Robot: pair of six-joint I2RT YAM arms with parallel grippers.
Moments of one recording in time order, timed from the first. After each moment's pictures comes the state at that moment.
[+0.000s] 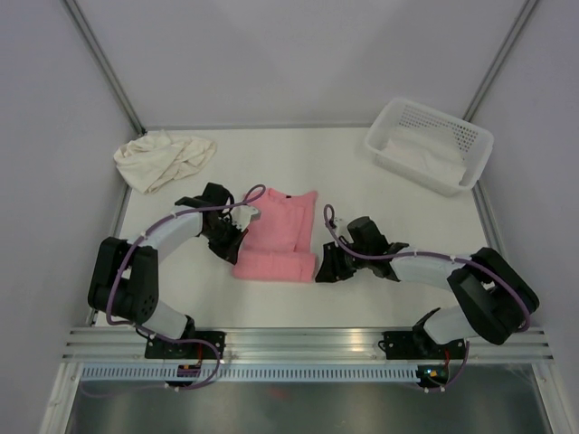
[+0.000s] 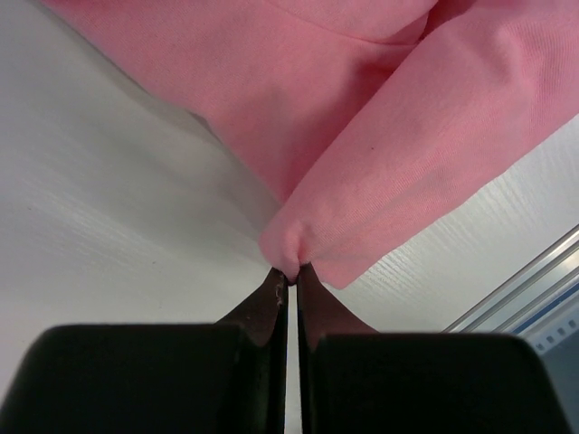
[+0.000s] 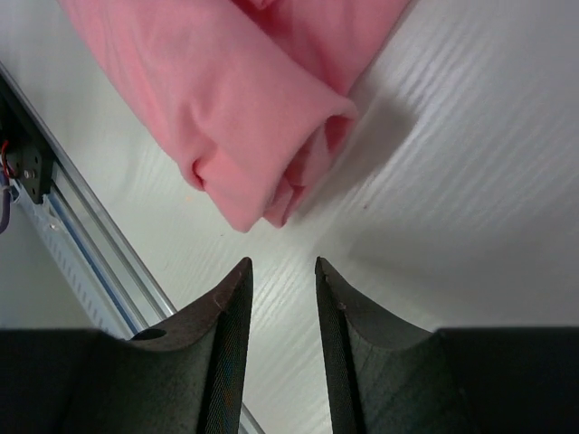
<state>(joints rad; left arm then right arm) -0.29 1.52 0.91 -0.78 0.35 0.41 0.61 1.42 0.52 0.07 -0.52 0.41</state>
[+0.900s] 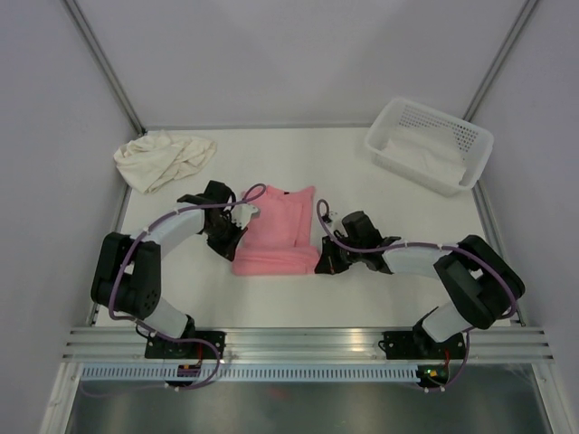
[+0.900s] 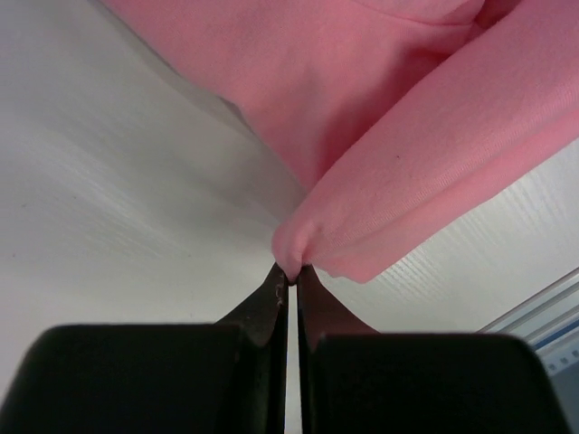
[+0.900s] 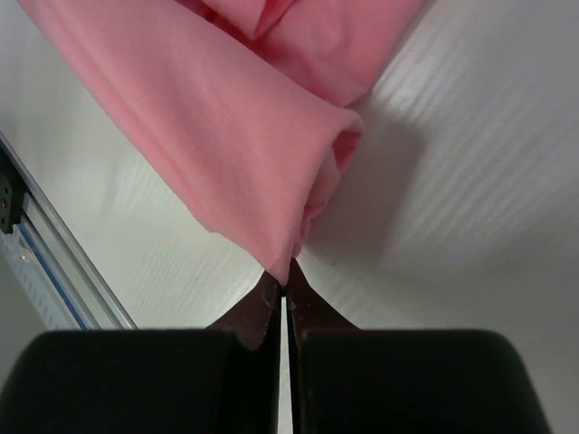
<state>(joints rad) -0.29 1.55 0.93 -0.77 0.27 0.40 0.65 1.54 0.57 0.15 -0.46 0.39</state>
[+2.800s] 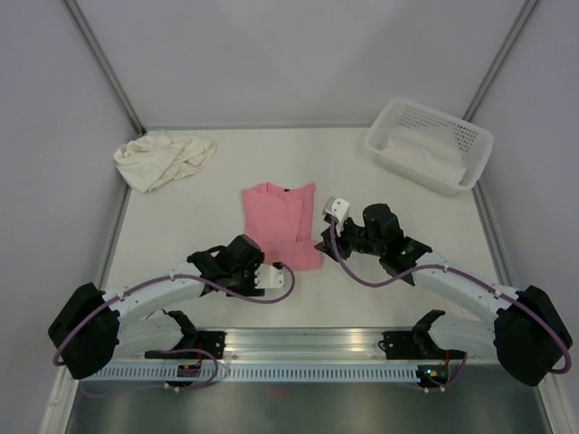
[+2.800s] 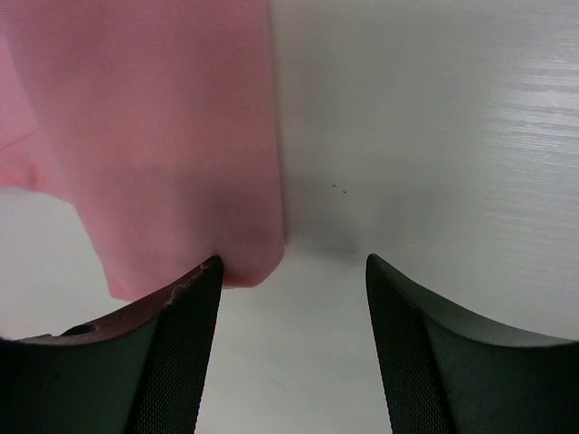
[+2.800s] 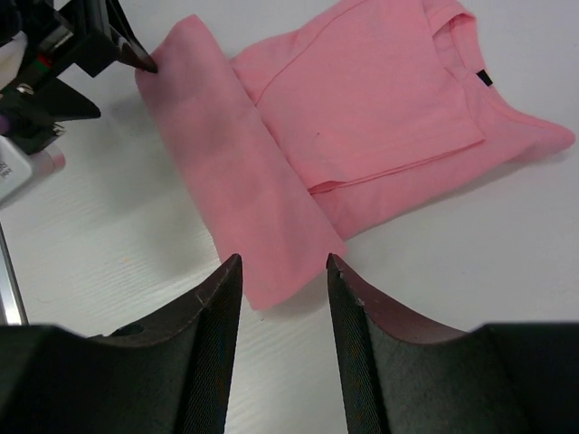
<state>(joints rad) -0.81 1.13 0.55 -0.53 -0.03 0.80 0.65 1.14 0.59 0.11 -0.41 -0.19</state>
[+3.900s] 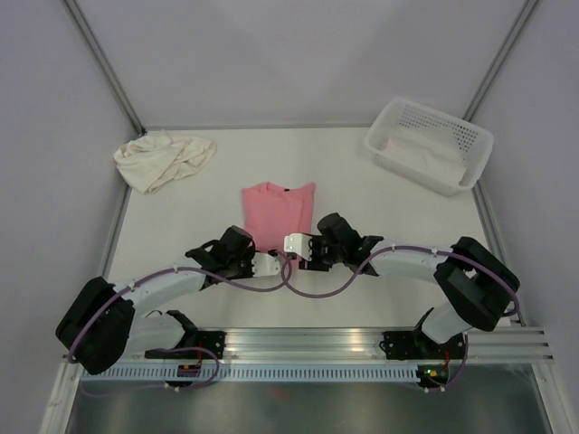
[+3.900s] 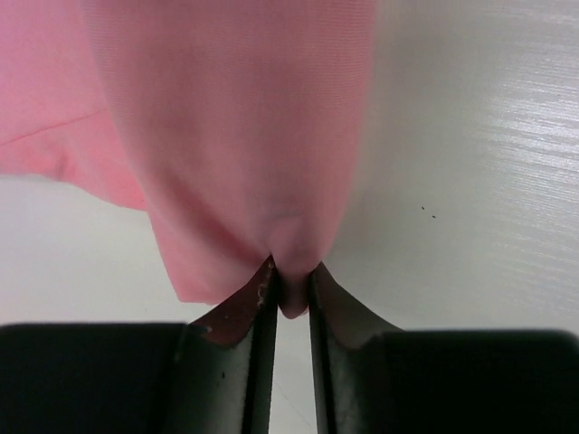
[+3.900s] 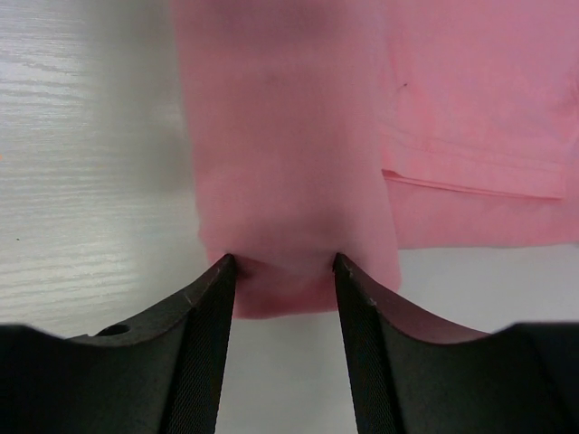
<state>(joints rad) -0.67 1.20 0.50 -0.32 -0.02 0.87 0.83 1.52 0.70 0.07 -0.26 -0.71</state>
